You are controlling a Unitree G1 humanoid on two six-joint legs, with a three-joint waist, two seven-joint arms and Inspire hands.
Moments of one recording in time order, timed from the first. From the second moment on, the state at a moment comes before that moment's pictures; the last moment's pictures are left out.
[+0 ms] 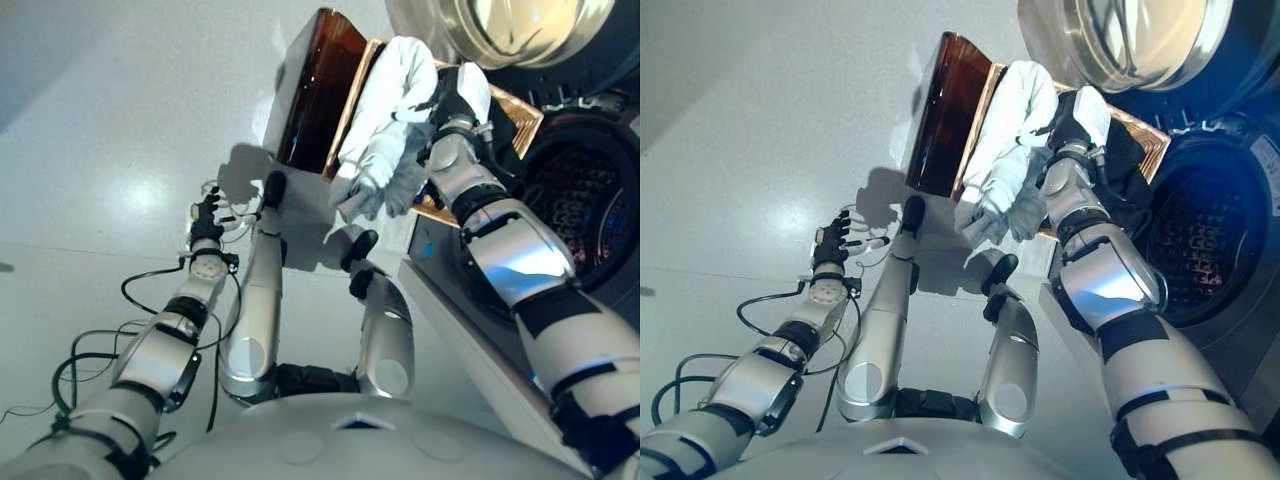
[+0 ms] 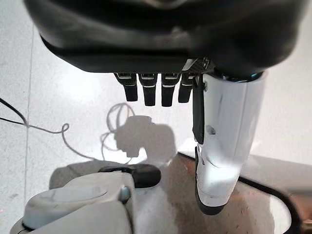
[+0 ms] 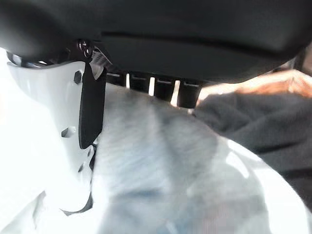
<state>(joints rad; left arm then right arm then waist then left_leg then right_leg) -0.44 0.27 -0.37 1.14 -0.25 -0.20 0.41 -1.04 -0.31 0.54 1.40 -0.03 -0.02 -0.46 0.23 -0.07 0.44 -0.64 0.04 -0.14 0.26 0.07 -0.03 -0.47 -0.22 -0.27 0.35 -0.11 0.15</state>
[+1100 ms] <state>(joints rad) 0.02 0.06 -0.25 1.21 -0.18 -0.14 0.28 -0.15 -0.17 -0.10 1.13 1.01 -0.24 -0.28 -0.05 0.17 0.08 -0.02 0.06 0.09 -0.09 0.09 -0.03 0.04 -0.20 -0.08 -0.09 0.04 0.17</state>
